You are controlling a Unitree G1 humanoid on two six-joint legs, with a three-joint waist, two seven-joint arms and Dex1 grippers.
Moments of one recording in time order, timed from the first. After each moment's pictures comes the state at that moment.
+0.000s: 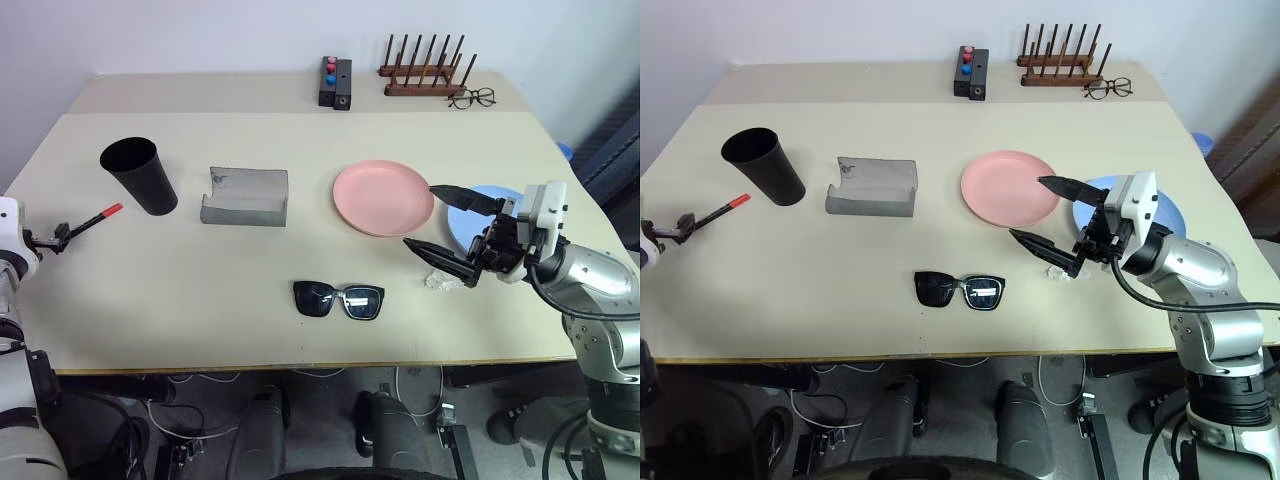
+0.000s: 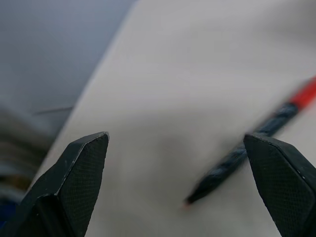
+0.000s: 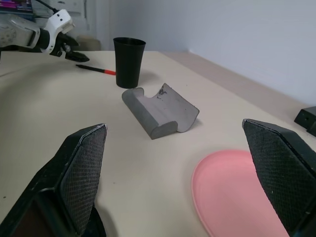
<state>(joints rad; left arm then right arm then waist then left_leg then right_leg) -0.71 0.93 0.30 1.31 -0.08 -0.19 -0.33 -0.22 -0.68 -0.21 -0.33 0.62 0.29 0.95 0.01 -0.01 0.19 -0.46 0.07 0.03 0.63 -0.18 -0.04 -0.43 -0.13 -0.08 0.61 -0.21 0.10</state>
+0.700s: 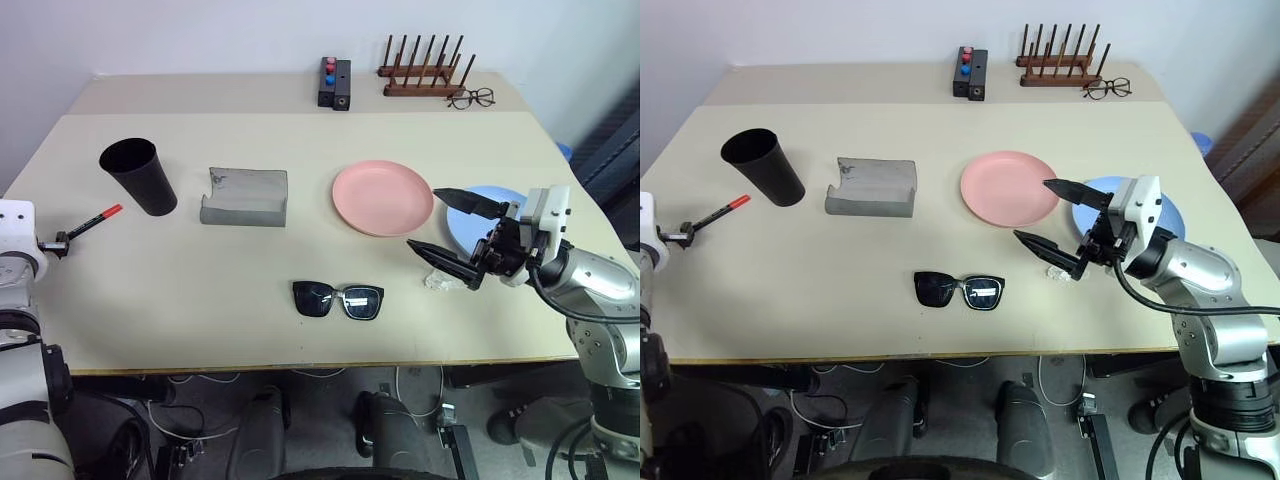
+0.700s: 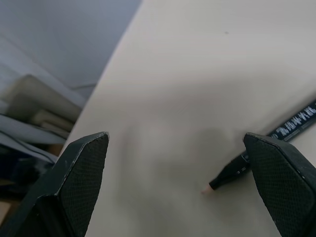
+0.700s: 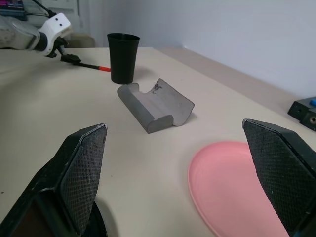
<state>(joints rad) -0.75 0.92 0.24 1.30 0.01 -0.04 -0.28 -0.19 -0.69 -0.23 -0.33 0.62 0.29 0.93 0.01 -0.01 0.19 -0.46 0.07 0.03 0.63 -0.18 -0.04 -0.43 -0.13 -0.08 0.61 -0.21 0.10</state>
